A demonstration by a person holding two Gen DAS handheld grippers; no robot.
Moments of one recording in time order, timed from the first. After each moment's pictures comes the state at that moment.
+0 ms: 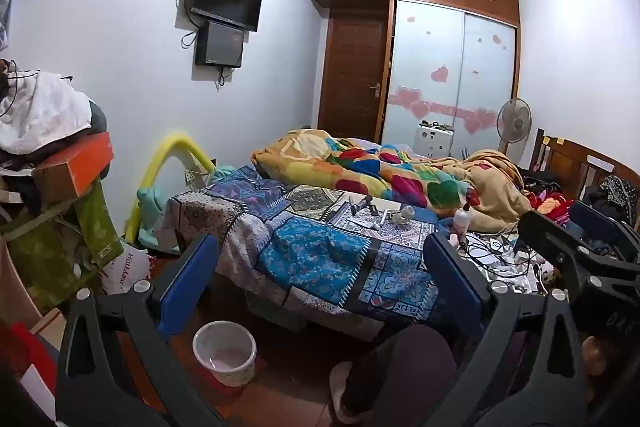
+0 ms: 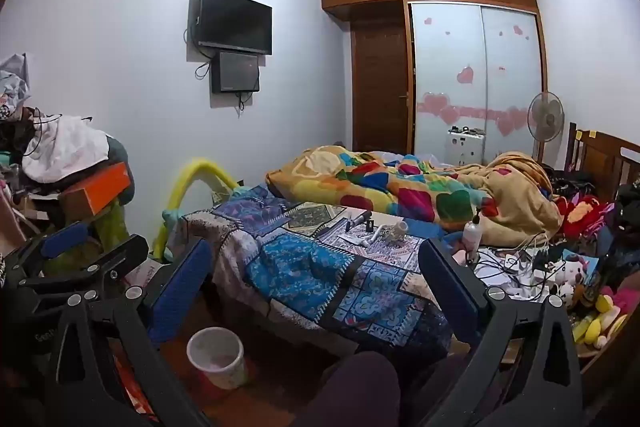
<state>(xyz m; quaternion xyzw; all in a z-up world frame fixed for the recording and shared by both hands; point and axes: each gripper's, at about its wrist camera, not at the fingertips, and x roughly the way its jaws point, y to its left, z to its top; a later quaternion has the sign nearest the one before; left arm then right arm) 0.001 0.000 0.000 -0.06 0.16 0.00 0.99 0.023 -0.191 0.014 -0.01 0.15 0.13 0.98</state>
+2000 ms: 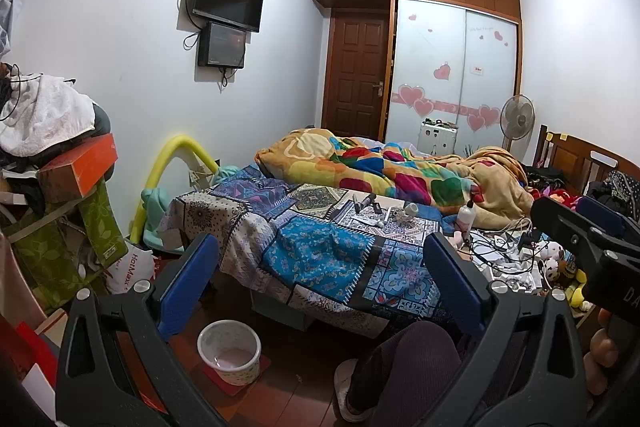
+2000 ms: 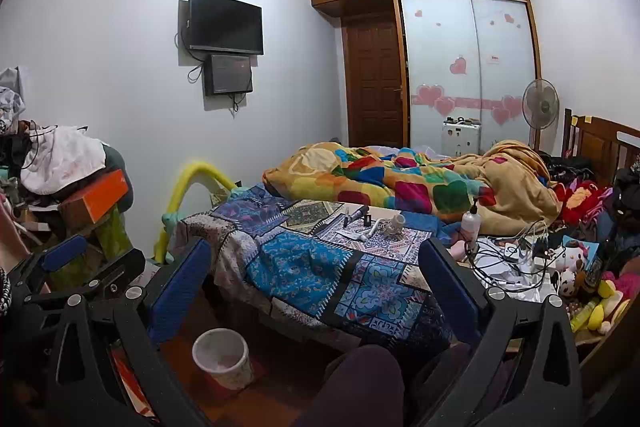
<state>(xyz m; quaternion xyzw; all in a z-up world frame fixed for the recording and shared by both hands) -0.002 0.013 -0.002 -0.05 0.16 0.01 0.99 0.023 -0.197 0.013 0.01 0.16 0.13 0.98</state>
